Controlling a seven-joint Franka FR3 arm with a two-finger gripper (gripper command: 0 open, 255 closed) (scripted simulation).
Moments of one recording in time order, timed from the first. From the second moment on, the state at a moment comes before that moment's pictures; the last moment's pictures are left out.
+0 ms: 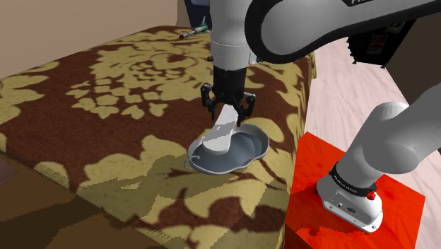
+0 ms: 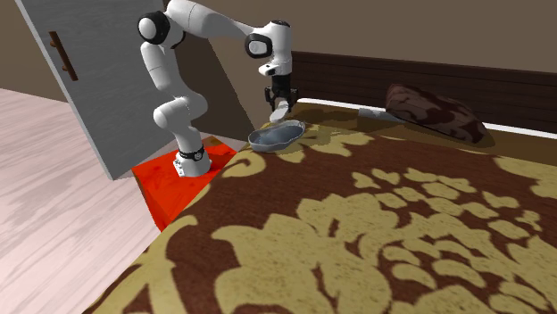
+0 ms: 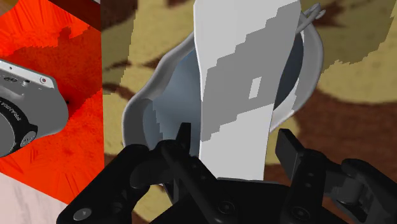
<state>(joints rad) 0.17 -0.40 0.50 -2.24 0.20 1.90 1.64</state>
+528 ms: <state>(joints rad) 0.18 -0.39 0.52 -2.34 0.21 2.00 1.65</state>
